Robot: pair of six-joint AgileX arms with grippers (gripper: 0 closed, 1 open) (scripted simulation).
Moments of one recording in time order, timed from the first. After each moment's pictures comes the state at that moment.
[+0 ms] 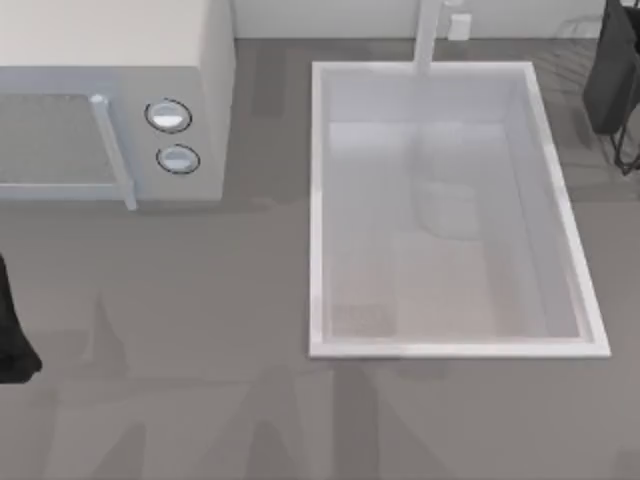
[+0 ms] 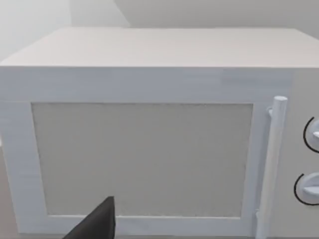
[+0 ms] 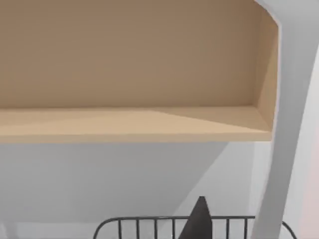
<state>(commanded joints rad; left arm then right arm) 0.00 0.00 0.00 0.00 0.00 0.00 -0.62 1.00 1.15 -0.16 -0.61 0.02</state>
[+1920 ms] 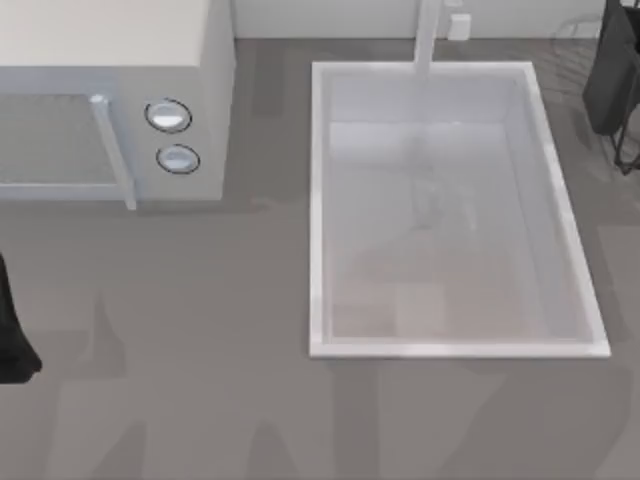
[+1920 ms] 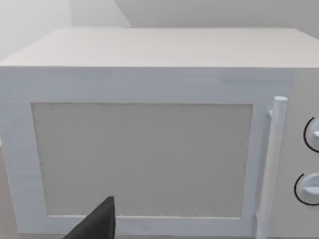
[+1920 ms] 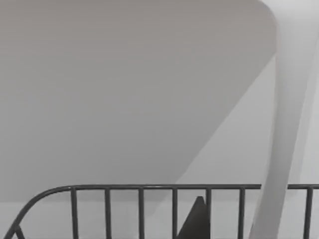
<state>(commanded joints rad) 0.00 0.00 0.00 0.00 0.00 0.00 -0.31 1.80 0.98 0.82 -0.28 0.02</state>
